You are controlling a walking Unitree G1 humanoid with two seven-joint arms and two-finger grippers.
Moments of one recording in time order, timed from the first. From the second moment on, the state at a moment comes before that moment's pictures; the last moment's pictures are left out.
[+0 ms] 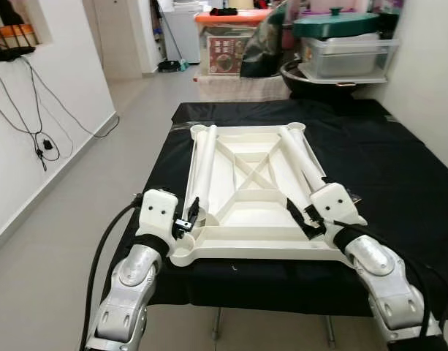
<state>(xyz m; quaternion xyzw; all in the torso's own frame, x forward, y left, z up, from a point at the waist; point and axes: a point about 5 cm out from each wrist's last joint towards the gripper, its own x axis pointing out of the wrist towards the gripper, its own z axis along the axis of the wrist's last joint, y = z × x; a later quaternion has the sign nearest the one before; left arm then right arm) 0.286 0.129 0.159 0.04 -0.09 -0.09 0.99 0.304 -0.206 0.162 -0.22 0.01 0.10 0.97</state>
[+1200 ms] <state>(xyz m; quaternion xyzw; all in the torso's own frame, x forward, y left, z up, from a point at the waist) 0.287 0.128 0.160 0.04 -0.09 -0.09 0.99 0.336 -0.264 0.127 -0.11 0.15 -0.03 0.98</state>
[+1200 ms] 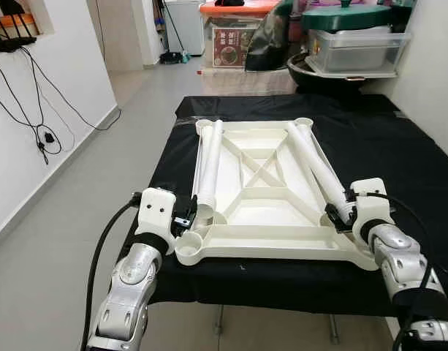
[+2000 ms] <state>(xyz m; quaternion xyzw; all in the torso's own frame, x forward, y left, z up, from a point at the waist) 0.291 0.138 0.162 -0.06 -0.08 -0.06 0.99 0.339 -0.236 0.129 0.05 0.07 0.03 1.00</state>
